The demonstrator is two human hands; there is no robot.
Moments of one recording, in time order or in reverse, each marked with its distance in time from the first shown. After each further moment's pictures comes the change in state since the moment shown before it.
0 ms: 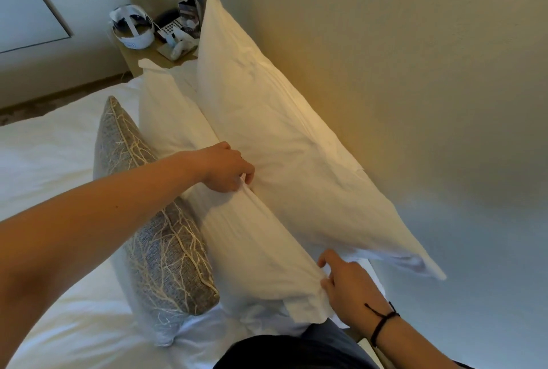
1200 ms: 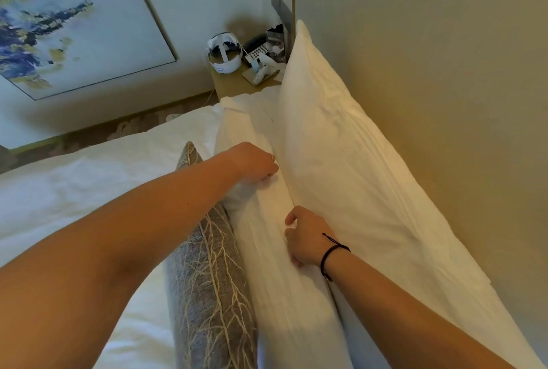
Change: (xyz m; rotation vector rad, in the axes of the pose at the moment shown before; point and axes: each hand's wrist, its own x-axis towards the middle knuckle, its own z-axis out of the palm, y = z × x) left_hand 0.013 -0.162 -0.011 0.116 0.038 -0.352; right_hand 0.231 -0.195 -0.038 0.360 -0.249 -0.058
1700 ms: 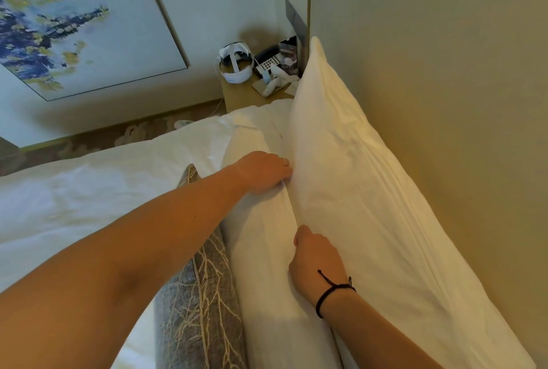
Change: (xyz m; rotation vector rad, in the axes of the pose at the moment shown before) left_hand 0.033 -0.012 -0.002 -0.110 0.176 -0.042; right_hand 0.020 -0.019 -0.012 -0.340 0.161 -0.144
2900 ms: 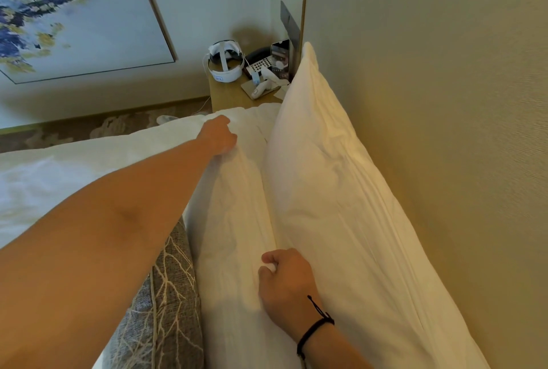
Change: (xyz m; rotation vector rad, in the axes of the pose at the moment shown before) left_hand 0.062 -0.110 0.024 -0.755 0.204 -0.818; right_hand 0.011 0.008 0.009 0.363 0.007 0.011
